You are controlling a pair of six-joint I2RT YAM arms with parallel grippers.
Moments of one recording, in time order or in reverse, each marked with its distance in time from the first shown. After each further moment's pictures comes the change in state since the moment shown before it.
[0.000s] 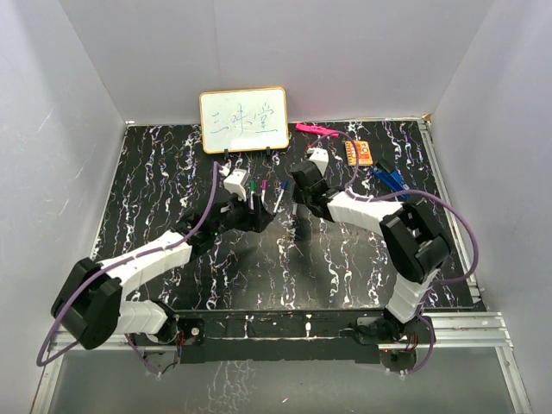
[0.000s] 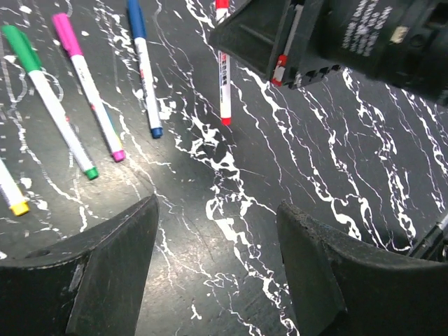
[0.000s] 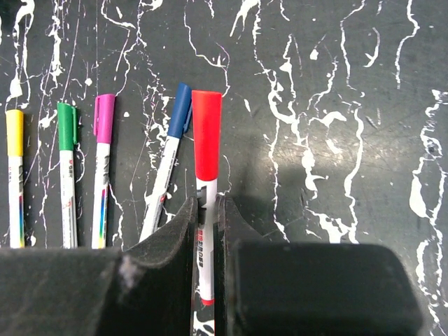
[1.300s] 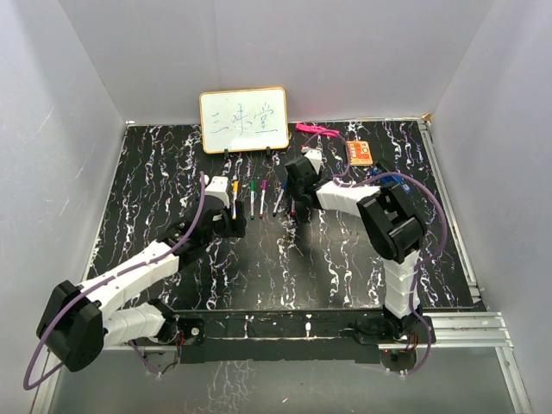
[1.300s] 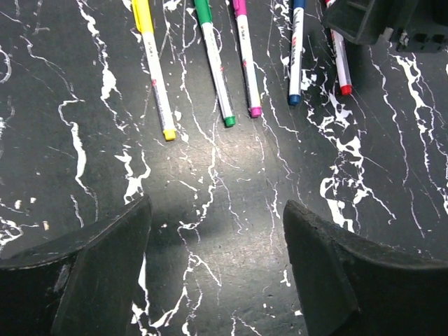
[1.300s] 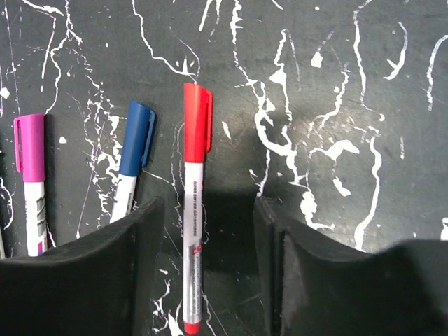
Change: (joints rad) left arm 0.000 -0.172 -0.034 -0.293 -0.373 0.050; right arm -0.053 0.255 0.189 -0.067 -0.041 -0.016
